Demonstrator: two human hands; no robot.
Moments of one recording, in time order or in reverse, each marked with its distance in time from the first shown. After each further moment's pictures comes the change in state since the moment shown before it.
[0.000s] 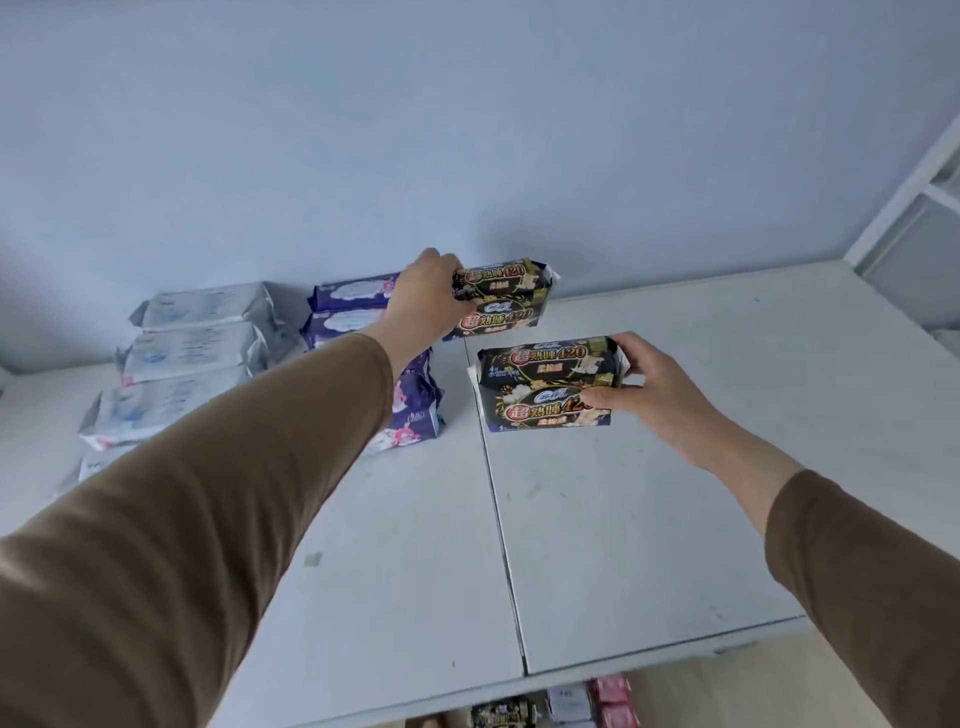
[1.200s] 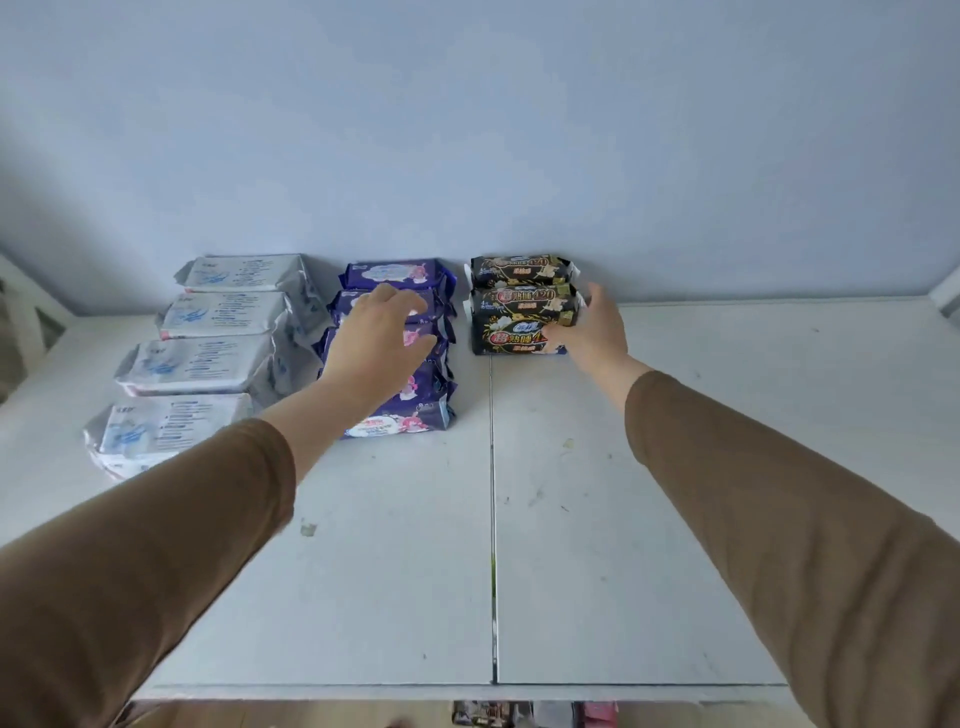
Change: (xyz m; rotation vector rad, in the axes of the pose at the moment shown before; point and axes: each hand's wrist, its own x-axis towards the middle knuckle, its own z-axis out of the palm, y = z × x) left_hand -0.090 -0.034 -0.018 0.012 0.095 -0.155; right_hand 0.158 0.023 0.063 -0.201 0.182 0.065
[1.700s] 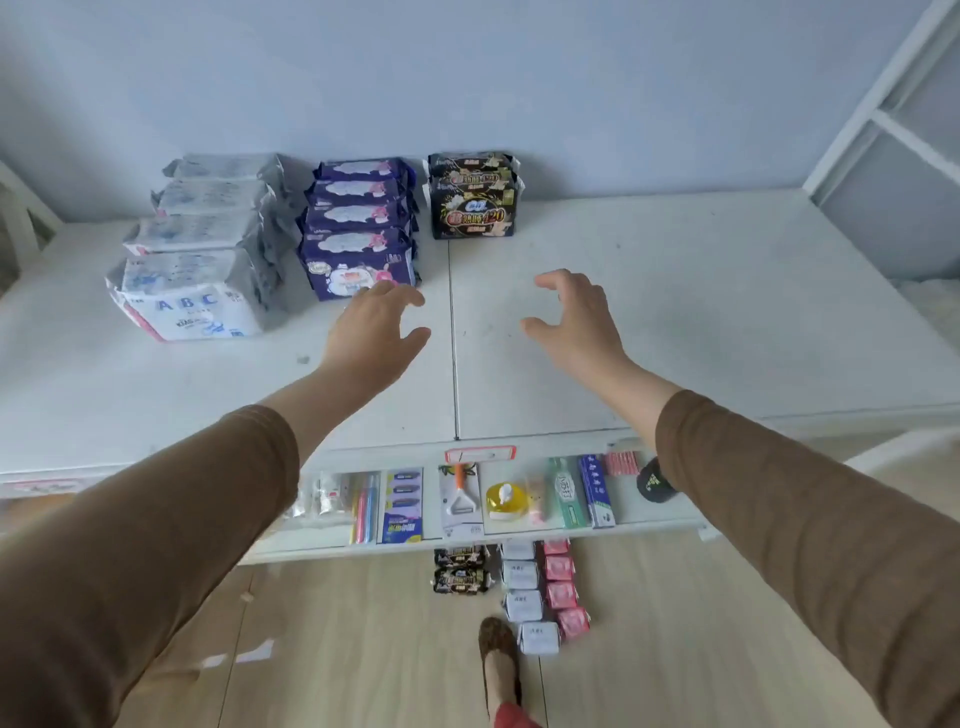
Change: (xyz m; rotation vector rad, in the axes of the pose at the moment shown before) left_hand -0.198 0.051 0.006 0.003 -0.052 0.069; right_hand -0.265 0.022 -0.072 -0.229 -0.044 -0.229
